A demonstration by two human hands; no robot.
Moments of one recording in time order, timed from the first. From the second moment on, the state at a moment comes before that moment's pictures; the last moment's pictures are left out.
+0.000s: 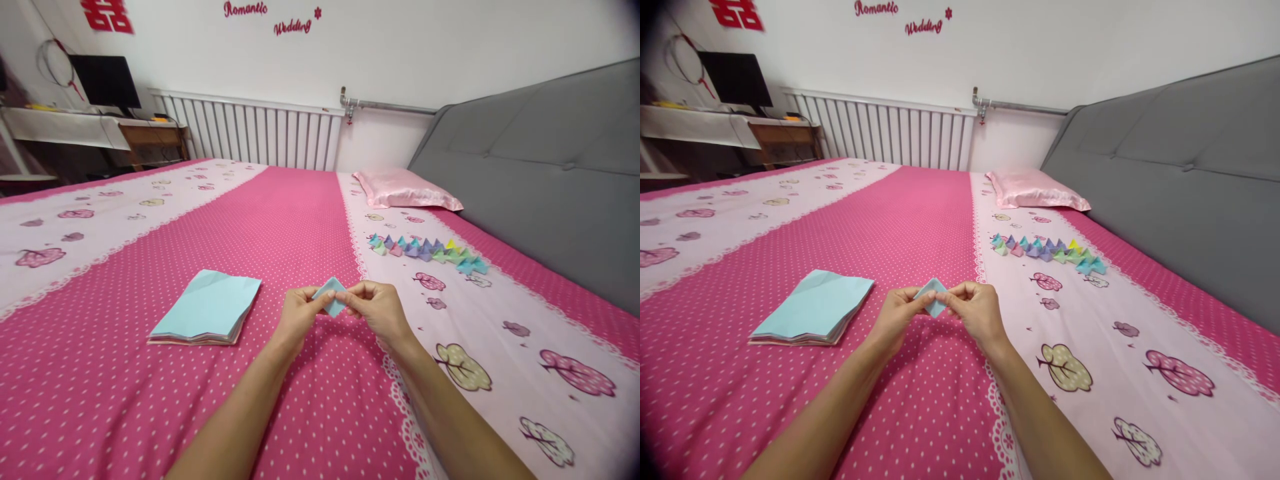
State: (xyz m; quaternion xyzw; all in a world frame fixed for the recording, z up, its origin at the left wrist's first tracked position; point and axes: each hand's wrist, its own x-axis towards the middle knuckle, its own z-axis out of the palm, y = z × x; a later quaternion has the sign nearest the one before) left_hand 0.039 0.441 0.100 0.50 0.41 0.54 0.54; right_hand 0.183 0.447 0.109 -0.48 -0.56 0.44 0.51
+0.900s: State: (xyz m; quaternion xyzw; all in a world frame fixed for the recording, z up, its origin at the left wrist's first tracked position) left_hand 0.037 0.441 0.102 0.42 0.41 0.56 0.58; right_hand 0.200 0.447 0.118 -0.35 -0.81 0.31 0.35
